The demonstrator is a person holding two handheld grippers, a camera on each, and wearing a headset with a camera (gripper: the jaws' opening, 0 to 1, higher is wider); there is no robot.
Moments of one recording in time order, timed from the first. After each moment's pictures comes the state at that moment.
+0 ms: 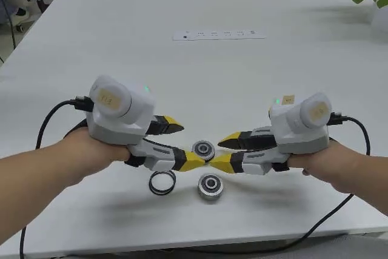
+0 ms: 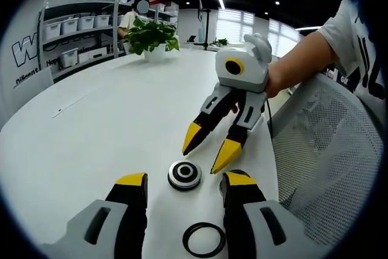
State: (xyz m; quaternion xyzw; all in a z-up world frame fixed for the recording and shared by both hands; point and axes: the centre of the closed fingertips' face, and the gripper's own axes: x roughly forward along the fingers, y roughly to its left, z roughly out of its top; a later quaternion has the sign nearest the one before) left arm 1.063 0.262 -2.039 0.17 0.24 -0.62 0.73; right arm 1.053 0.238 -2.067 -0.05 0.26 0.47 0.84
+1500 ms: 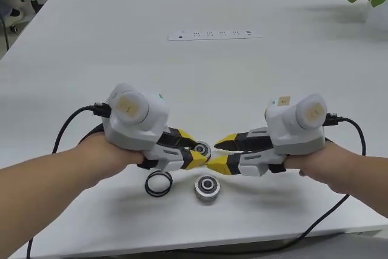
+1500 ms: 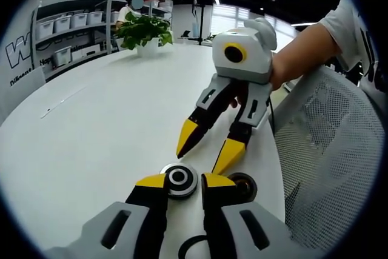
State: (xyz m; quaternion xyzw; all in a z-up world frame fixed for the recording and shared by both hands) left arm 1.060 0.246 -2.061 0.18 0.25 -0.63 0.71; right arm 1.050 0.242 -2.070 -0.05 0.27 0.47 0.84
